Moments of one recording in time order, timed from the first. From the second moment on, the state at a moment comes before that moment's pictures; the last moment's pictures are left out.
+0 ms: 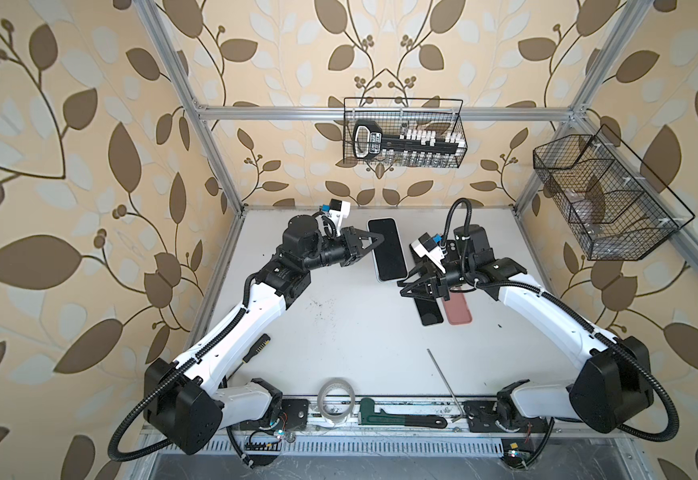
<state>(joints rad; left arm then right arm) -0.47 1.25 1.14 0.00 0.69 -1.03 0.37 1.37 1.10 -0.46 -1.26 -0.24</state>
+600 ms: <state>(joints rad) -0.47 1.32 1.17 -0.03 0.78 -0.93 0.37 1.42 1.18 -0.56 -1.26 -0.29</state>
